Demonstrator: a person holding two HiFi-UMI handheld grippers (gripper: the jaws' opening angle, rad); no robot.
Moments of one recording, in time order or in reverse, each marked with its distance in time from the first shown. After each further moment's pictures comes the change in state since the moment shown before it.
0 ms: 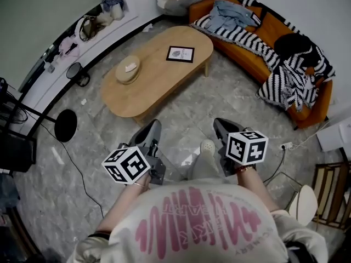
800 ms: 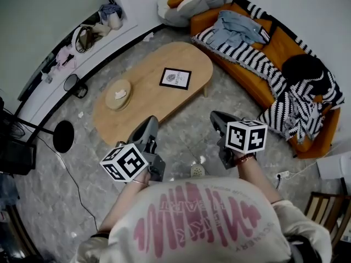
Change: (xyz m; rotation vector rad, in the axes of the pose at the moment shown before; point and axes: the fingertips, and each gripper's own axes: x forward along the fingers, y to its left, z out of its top) left arm 0.220 0.002 0.090 -0.037 -0.098 0.062; right arm 0.132 -0.136 0.179 0.006 0.046 0.122
